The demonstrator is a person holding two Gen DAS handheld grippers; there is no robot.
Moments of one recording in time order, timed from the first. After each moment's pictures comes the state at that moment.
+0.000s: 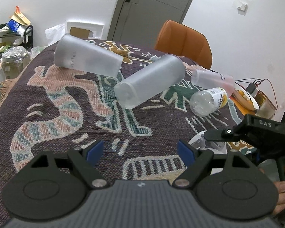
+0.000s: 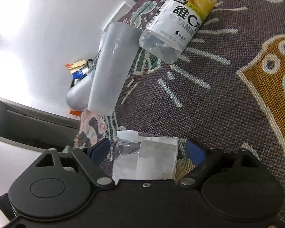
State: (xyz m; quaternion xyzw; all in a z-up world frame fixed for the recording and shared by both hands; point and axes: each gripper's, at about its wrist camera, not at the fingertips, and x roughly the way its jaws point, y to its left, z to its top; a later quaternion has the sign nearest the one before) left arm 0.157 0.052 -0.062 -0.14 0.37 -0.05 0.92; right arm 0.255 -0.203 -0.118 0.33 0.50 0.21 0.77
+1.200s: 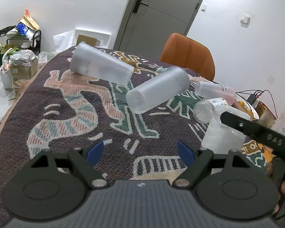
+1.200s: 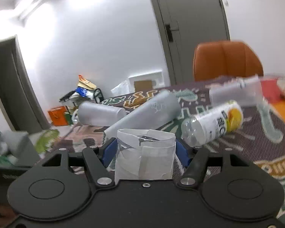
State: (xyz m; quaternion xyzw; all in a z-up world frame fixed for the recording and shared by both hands) left arm 0.127 0.069 -0.053 -0.16 0.33 -0.03 0.93; right arm 0.186 -0.156 -0.050 0.04 0.22 0.21 0.95
